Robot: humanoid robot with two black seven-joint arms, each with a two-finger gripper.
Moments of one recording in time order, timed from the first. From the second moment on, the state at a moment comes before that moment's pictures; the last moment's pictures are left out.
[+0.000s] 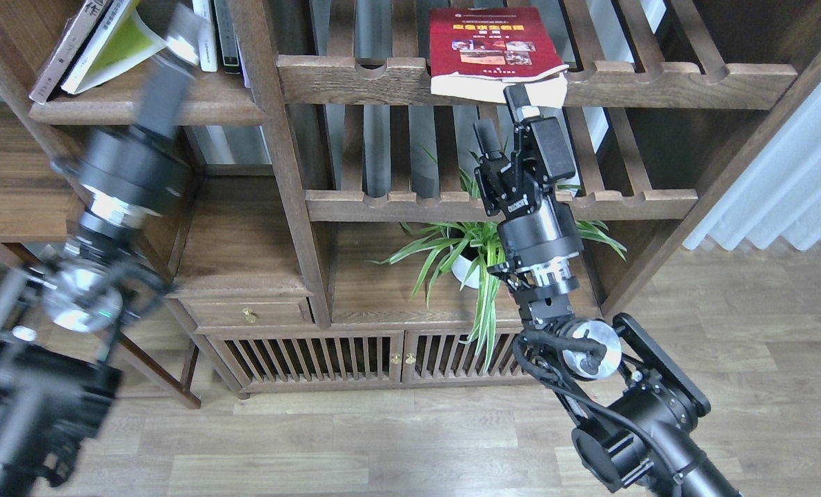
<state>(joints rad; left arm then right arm) -0.33 0.01 -1.36 -1.36 0.28 -0.49 0.05 0.26 0.02 1.08 1.45 0.27 0.36 0.21</state>
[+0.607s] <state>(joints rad) -0.21 0.00 -1.31 -1.36 0.28 -0.49 0.06 0.38 0.02 1.08 1.45 0.28 0.14 0.21</state>
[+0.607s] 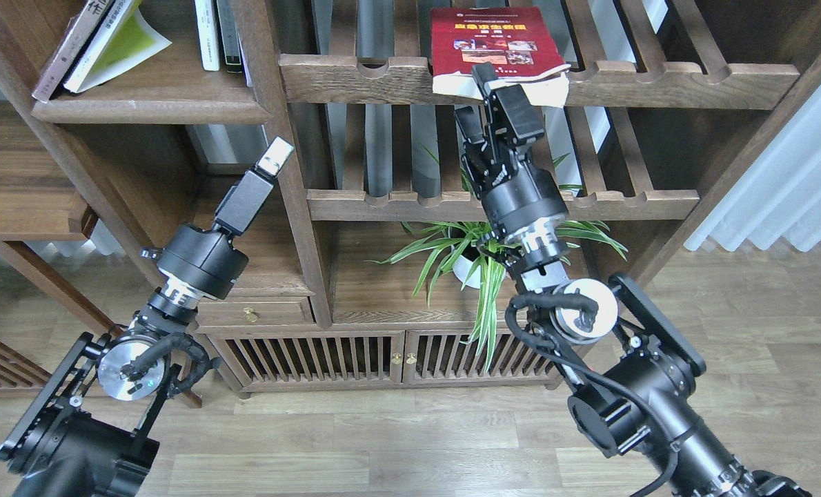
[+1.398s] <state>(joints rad) -0.21 0.00 -1.33 -1.35 0.28 -0.49 0.06 0.57 0.02 1.16 1.45 0.28 -0.32 0.22</state>
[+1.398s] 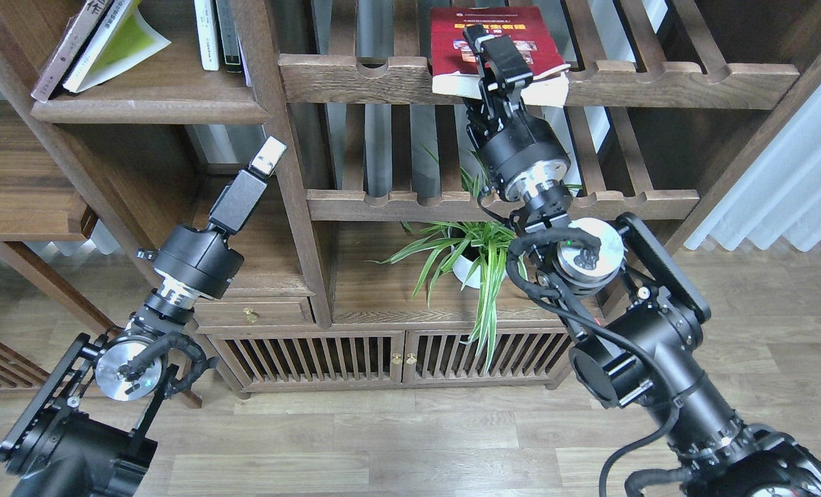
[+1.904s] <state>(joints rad) -0.21 0.00 -1.38 -1.35 0.27 -0.49 0.07 0.57 0.01 1.20 1.48 0.28 -0.30 0.32</state>
